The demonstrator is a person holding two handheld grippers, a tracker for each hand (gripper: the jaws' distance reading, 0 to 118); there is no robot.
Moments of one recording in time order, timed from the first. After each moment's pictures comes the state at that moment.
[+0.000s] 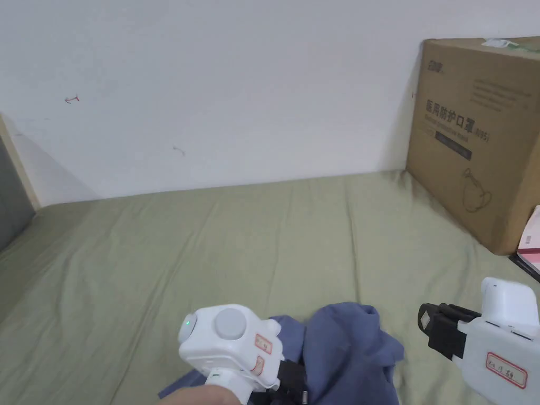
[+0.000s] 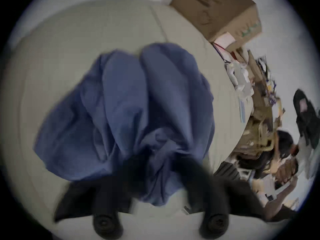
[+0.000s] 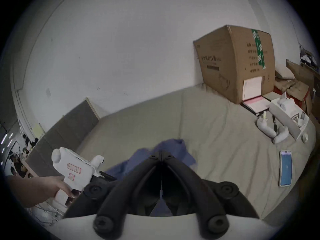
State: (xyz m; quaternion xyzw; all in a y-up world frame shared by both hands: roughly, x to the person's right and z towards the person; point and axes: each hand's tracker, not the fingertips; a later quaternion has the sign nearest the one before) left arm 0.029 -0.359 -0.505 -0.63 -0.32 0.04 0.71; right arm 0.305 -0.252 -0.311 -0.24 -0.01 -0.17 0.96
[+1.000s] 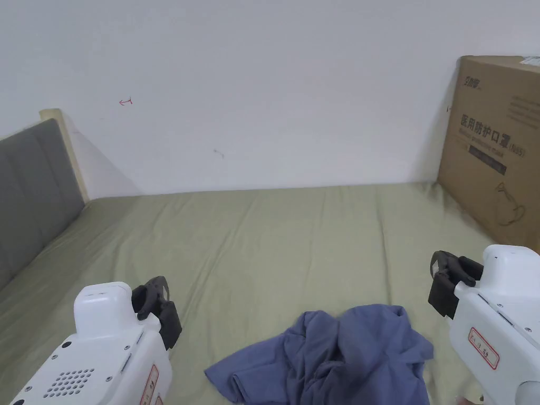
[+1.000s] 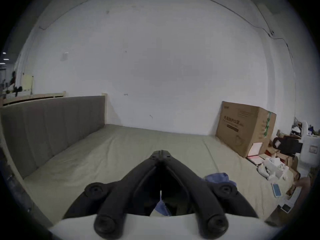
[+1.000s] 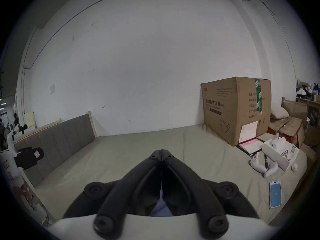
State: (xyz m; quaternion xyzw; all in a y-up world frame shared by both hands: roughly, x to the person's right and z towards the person) left arm -0.147 -0.215 -0.306 -0.05 -0.05 0.06 1.00; right arm 0.226 -0.203 -0.290 -0.07 -0.03 -0.08 0.99
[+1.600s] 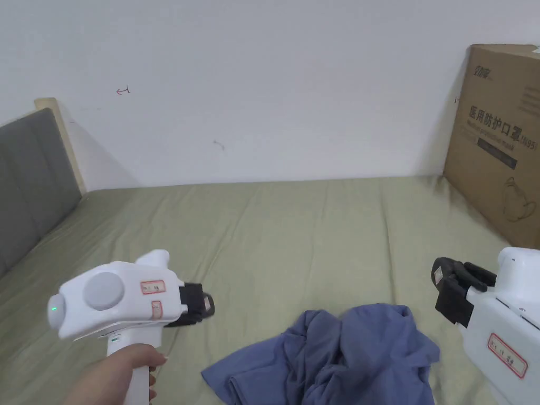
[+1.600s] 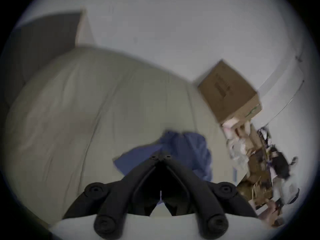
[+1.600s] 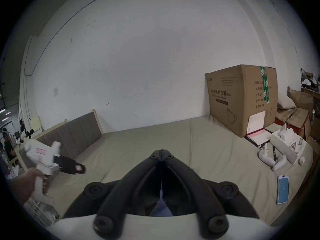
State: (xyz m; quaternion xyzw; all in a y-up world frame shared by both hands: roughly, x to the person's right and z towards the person) left arm -0.163 -0.264 -0.508 -0.46 -0.20 0.18 0.85; right arm 0.239 -0.210 -0.310 -0.11 0.00 -0.11 0.99
